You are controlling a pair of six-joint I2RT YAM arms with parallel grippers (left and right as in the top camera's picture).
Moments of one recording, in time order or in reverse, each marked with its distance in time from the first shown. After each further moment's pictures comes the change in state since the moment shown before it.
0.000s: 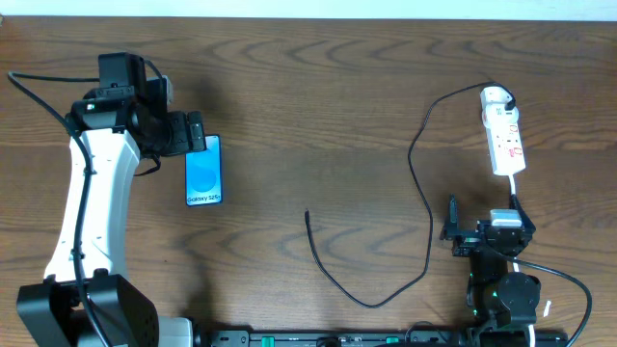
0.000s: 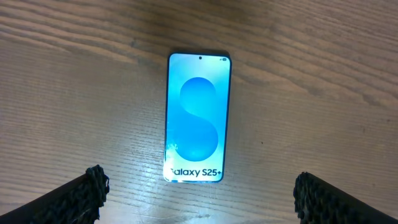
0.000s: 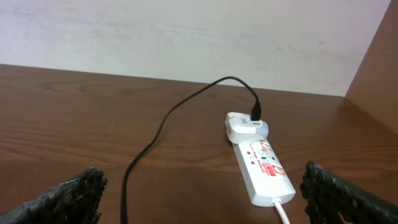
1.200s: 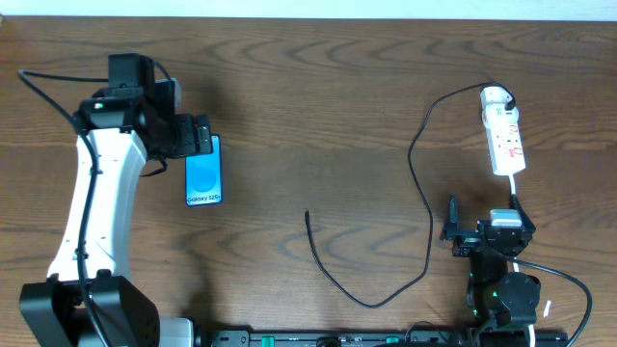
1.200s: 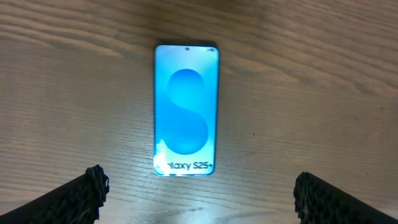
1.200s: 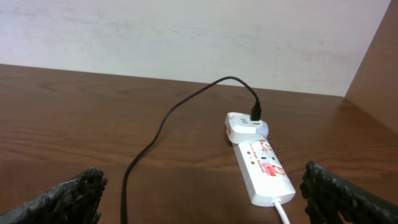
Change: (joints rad) left arm -0.037 0.000 0.000 -0.021 0.003 -0.006; right arm 0.000 0.000 0.000 0.000 0.000 0.000
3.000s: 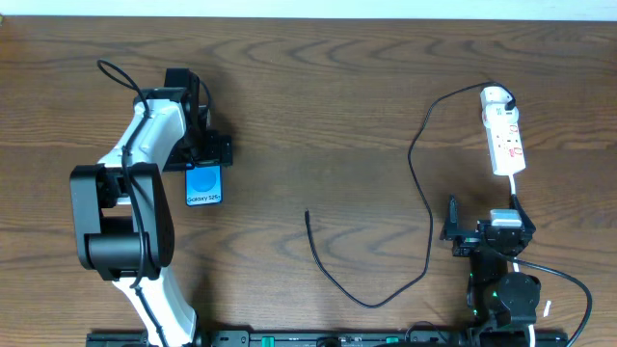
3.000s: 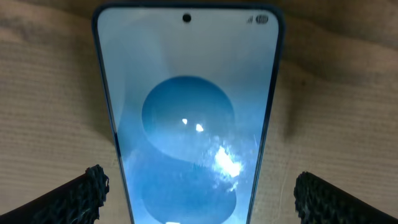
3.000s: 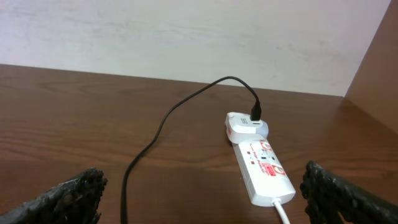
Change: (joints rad) left arm -0.059 0.411 0.007 0.111 -0.101 -0.019; right arm 0.000 0.000 0.000 0.000 0.000 0.000
